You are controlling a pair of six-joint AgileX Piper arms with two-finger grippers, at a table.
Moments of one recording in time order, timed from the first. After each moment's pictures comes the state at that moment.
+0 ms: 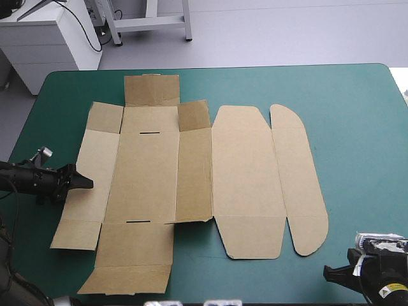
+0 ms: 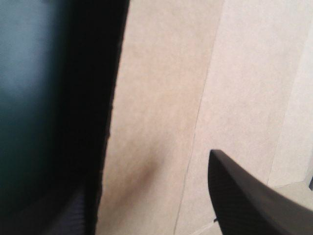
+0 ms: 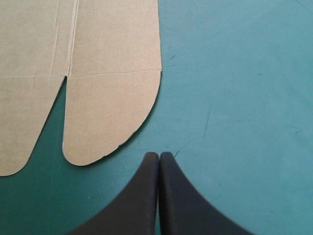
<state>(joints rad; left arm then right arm) 0.59 1.80 -1.06 -0.79 1.23 0.73 -0.21 0.21 -0.45 0.19 1.07 -0.15</state>
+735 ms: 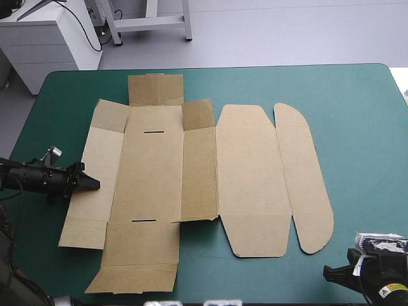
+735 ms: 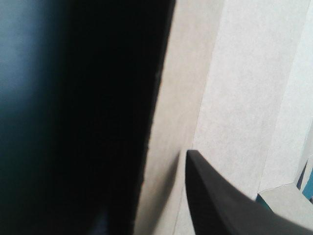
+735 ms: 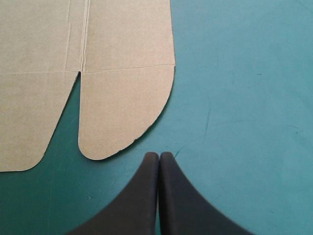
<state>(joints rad) 0.55 1.83 -1.04 -0.85 1.22 0.73 -0.21 0.21 -0.45 0.19 1.07 -0.15</state>
